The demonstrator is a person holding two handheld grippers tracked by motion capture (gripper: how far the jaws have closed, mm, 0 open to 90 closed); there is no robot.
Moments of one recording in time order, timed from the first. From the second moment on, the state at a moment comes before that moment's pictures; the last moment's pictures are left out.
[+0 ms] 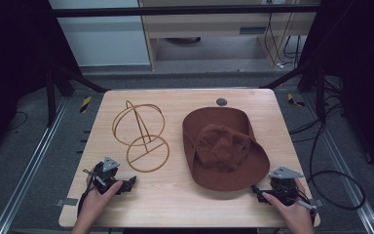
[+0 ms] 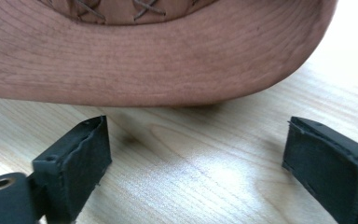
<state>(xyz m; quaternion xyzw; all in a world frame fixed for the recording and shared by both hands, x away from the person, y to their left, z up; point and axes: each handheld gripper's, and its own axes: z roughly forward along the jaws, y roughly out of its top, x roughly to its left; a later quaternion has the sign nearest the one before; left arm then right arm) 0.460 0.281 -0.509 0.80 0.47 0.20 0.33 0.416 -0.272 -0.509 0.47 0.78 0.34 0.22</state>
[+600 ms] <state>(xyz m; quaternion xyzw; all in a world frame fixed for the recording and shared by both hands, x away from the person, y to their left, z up) 0.461 0.281 -0.509 0.80 0.46 0.20 0.32 0.392 -0.282 -0.489 0.47 0.78 0.36 0.22</state>
